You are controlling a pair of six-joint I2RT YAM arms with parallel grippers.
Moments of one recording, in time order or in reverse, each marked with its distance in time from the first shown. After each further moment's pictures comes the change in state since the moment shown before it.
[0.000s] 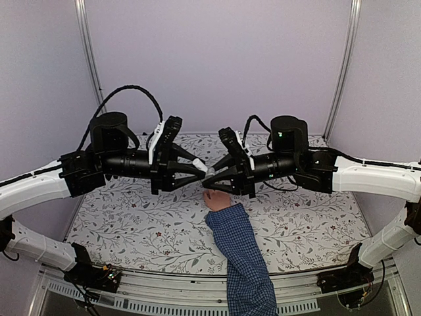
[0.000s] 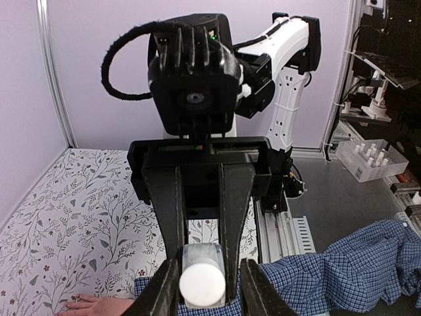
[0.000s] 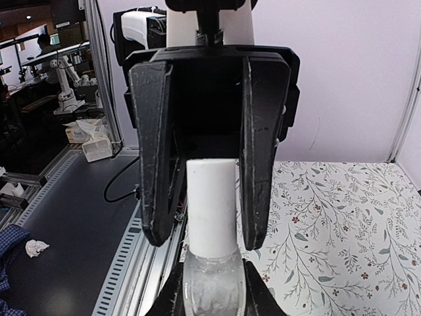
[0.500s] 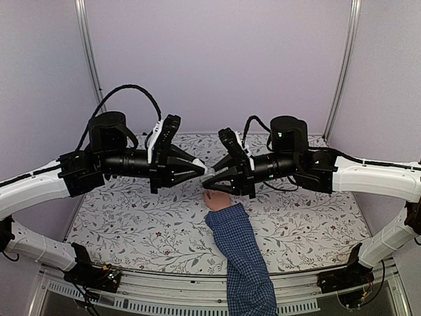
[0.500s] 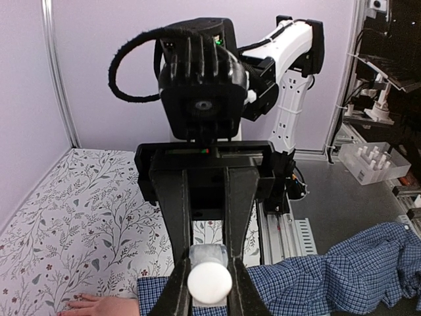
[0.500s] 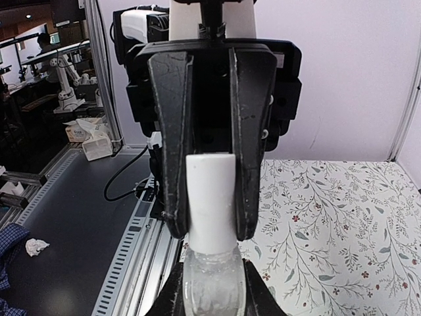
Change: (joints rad) left arm 0.004 -0.006 0.000 0.000 -0.008 -0.005; right arm 0.000 0.000 0.000 -0.006 0.000 -0.003
